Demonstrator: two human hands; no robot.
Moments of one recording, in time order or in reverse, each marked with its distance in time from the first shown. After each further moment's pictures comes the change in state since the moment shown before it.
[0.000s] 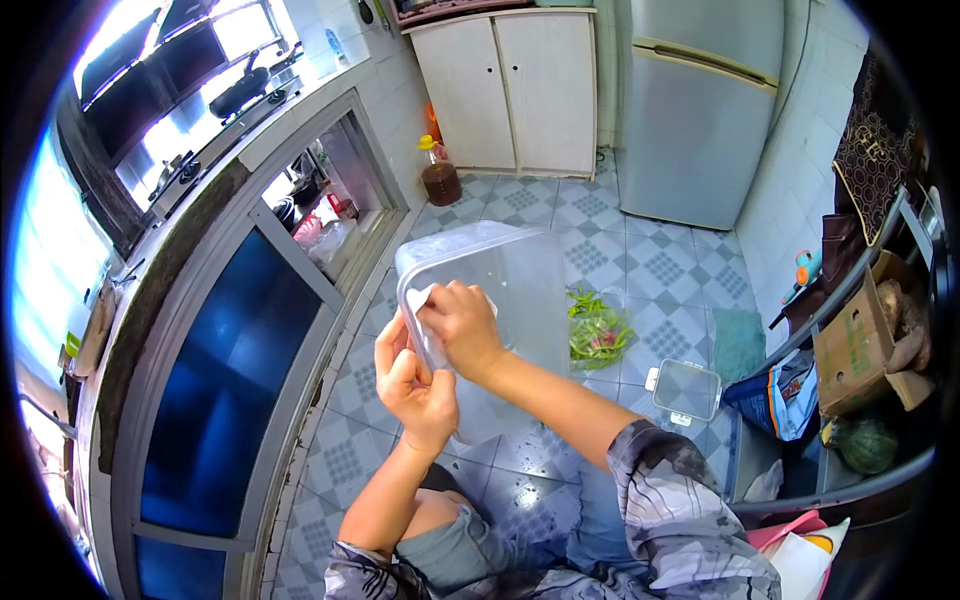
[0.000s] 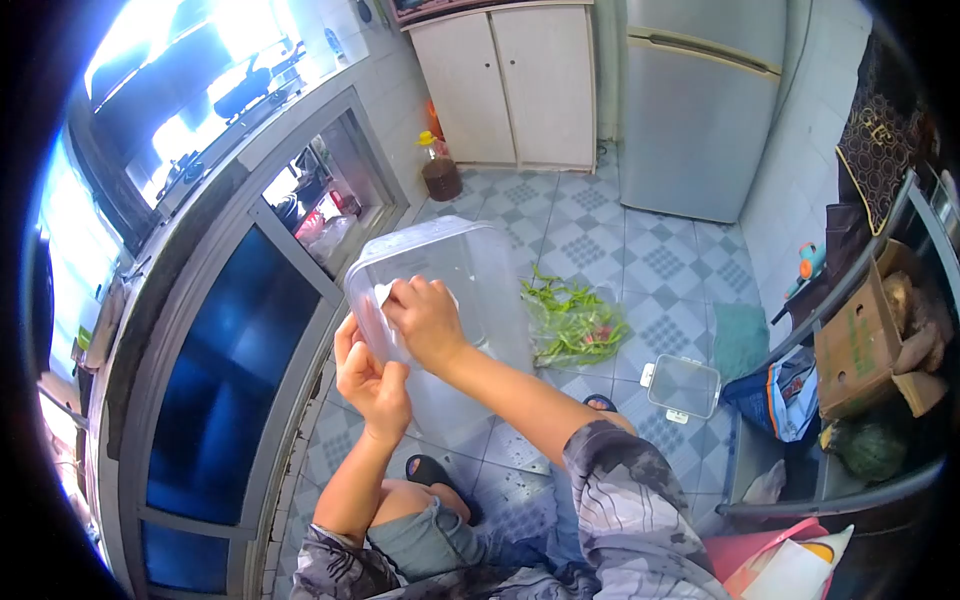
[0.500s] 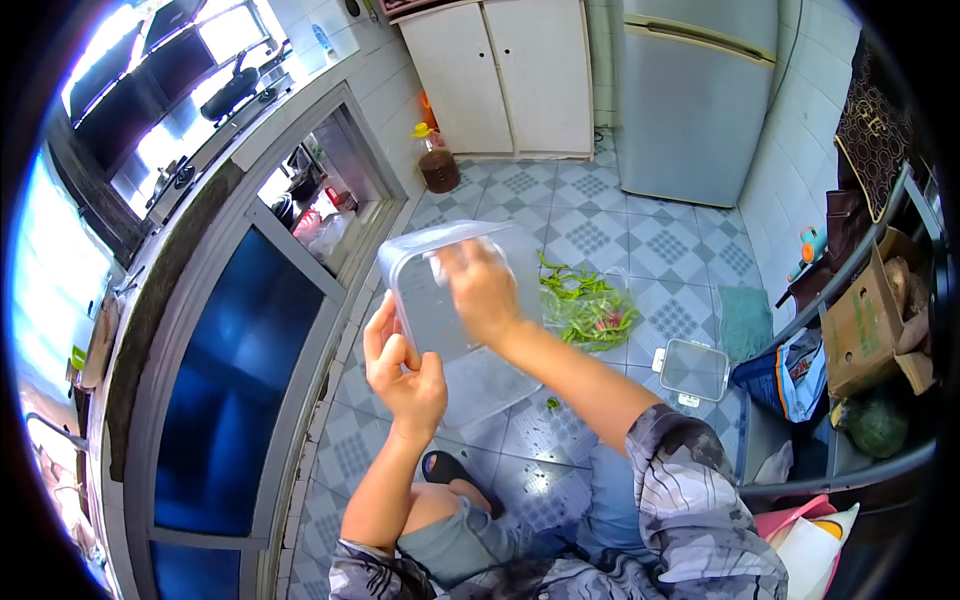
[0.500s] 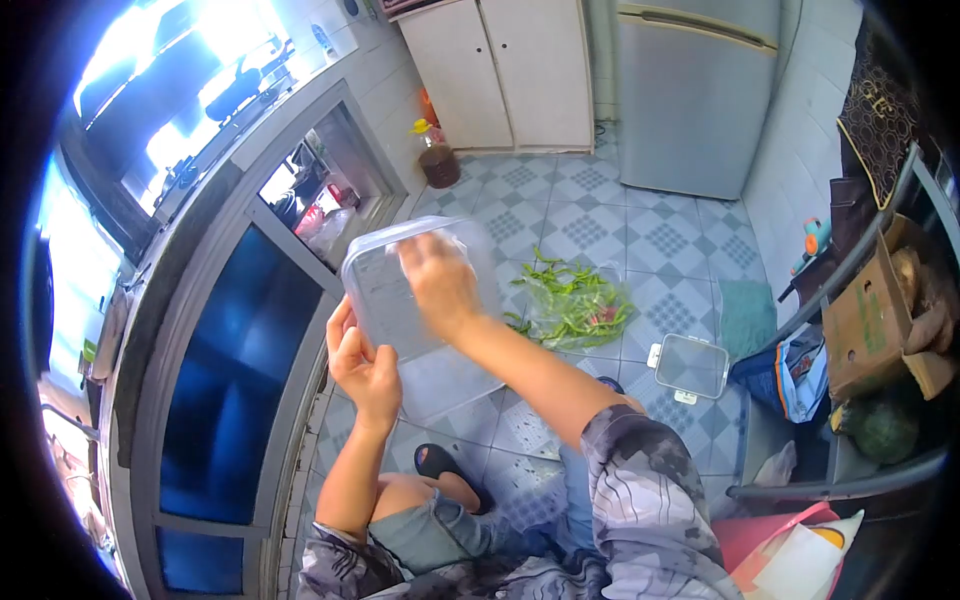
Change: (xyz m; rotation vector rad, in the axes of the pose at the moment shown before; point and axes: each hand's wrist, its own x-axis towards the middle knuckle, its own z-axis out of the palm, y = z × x) left_hand 0.002 -0.008 -0.008 0.124 -0.028 -0.027; right_hand 0.009 0.019 -0.017 0.046 -0.119 0.163
